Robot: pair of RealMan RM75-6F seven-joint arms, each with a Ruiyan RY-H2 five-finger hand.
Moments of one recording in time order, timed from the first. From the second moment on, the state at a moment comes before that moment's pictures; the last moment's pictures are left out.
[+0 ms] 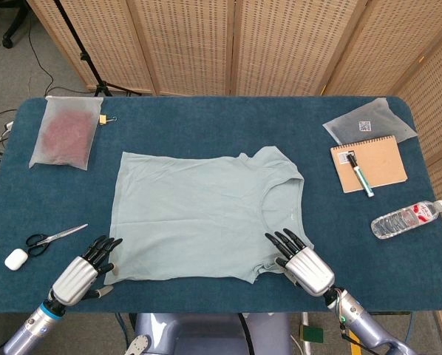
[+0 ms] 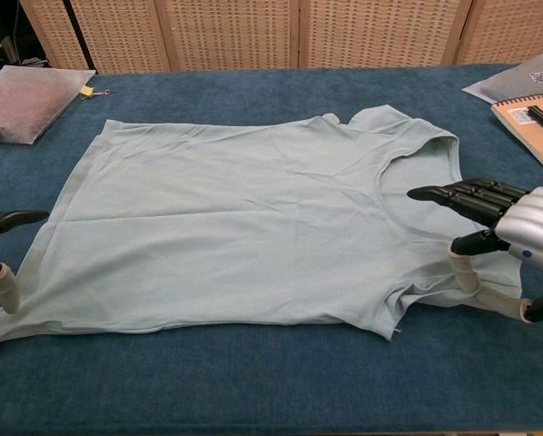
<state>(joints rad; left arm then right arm) -0.19 -1.81 0.21 -0.48 1.88 1.71 -0.56 0.40 -1.55 -0.13 -1.23 -1.85 1.36 -0.07</state>
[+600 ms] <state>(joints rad) -0.20 -1.82 0.22 -0.47 1.86 1.71 -0.59 0.40 -1.54 -0.13 -1.23 -1.85 1.36 -0.07</state>
